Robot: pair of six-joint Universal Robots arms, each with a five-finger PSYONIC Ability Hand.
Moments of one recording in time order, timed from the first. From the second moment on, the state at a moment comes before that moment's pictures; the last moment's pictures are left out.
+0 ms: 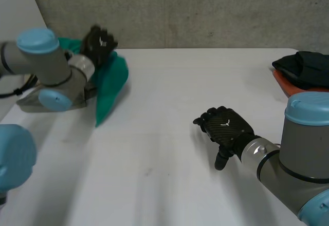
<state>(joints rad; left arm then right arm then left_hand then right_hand) 4.42 -2.56 -0.54 3.18 -1.32 4.05 2.03 -1.22 1.71 -0.05 1.36 2.69 1.12 1.19 1.18 1.19 0.97 0.22 0.21 0.20 0.21 0.05</state>
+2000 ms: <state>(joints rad) 4.19 -2.18 -1.08 2.86 -1.45 3.09 2.08 -1.36 1.10 0.31 1.56 3.33 1.17 1.19 1.18 1.19 0.98 1.11 1.17 1.18 1.19 0.99</state>
